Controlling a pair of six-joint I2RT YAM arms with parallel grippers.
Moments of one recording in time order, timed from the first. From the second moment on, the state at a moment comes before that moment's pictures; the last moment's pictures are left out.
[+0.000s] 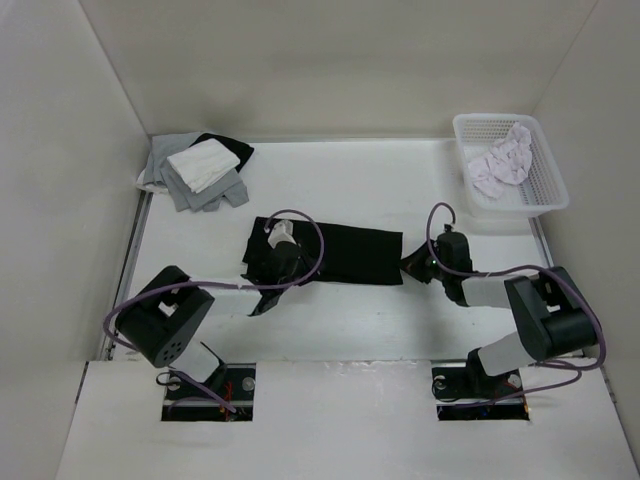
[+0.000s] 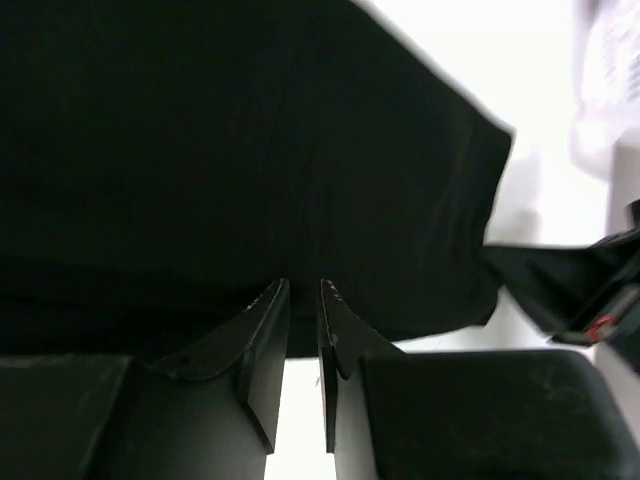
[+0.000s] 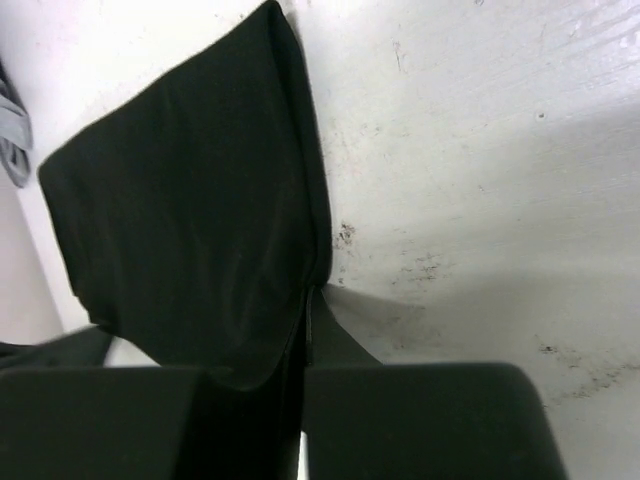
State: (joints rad) left arm -0.69 1.50 0.48 0.48 -0.15 -0.99; right arm 0.25 1.48 0.39 0.45 -0.22 0.94
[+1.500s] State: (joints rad) left arm -0.40 0.44 0.27 -0.06 -0.07 -1.06; right arm 0.99 1.73 1.38 -0.33 0.39 0.63
